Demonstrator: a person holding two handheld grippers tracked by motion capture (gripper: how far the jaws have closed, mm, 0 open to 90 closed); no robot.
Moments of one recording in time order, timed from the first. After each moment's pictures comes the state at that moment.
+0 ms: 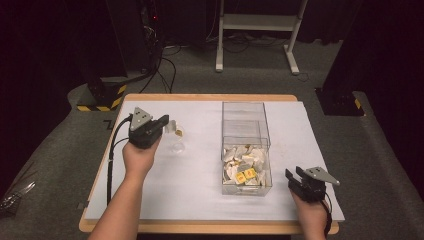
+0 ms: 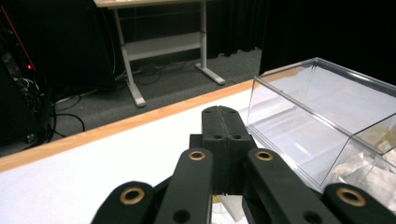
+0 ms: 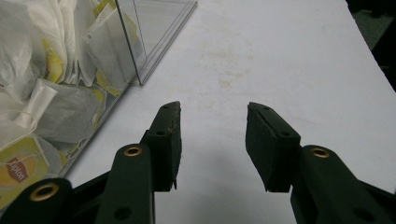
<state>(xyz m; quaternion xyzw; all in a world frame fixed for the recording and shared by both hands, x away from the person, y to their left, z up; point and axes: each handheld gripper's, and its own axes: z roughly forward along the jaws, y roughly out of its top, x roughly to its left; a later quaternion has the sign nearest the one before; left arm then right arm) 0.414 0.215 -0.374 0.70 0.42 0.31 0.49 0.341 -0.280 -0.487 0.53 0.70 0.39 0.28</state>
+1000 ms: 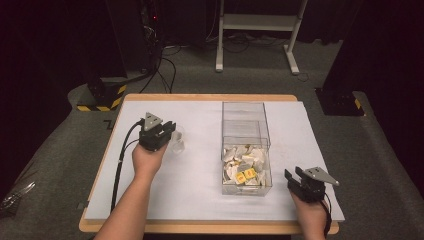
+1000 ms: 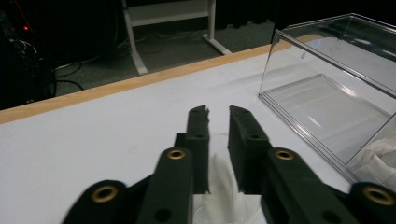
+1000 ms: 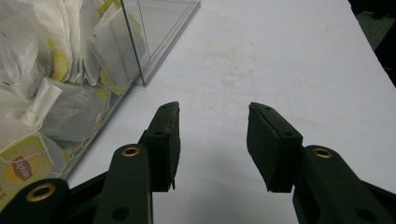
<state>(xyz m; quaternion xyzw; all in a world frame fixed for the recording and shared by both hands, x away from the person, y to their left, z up) 0.433 0.203 -0.411 0.71 0.46 0.29 0.45 0.340 -0.279 -0.488 0.53 0.70 0.39 0.28</state>
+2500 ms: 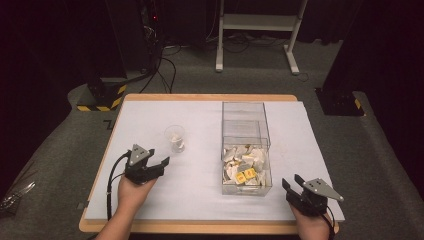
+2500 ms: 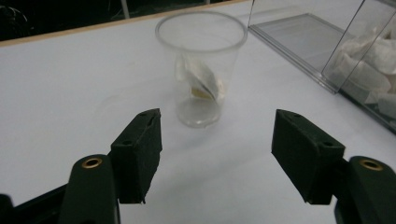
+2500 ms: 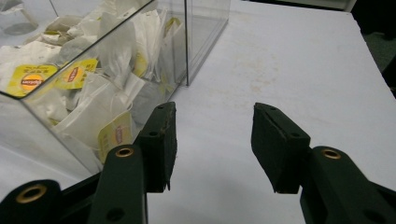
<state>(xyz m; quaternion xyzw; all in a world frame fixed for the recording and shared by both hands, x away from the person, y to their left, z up) 0.352 0.234 -0.457 0.73 0.47 0.26 0.43 0.297 -0.266 -0.468 0.49 0.71 0.41 0.29</state>
